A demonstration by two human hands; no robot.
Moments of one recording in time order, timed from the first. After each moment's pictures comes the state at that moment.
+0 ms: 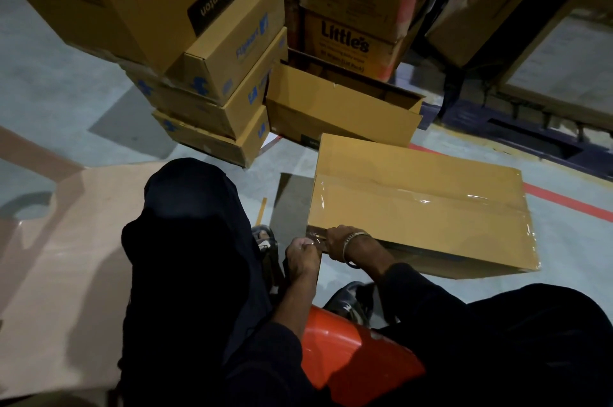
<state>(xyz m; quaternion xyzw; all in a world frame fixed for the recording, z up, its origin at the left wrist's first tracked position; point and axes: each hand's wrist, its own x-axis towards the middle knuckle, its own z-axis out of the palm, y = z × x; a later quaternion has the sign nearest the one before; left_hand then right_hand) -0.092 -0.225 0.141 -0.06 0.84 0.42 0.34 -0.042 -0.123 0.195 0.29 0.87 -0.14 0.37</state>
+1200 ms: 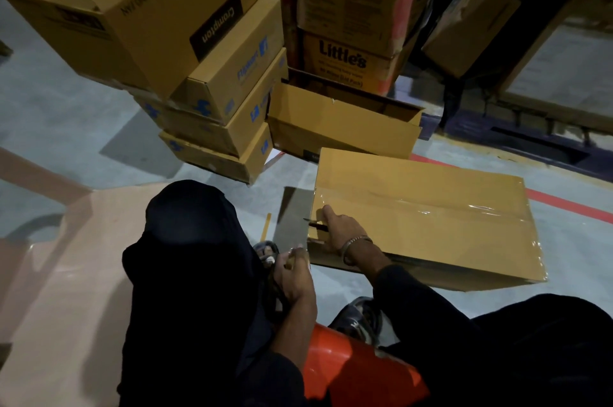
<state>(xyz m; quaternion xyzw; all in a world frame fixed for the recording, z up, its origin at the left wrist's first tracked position) -0.091 -0.241 0.172 -0.17 0.78 0.56 0.24 -0.063 -0.092 0.174 0.34 0.90 -0.25 0.12</state>
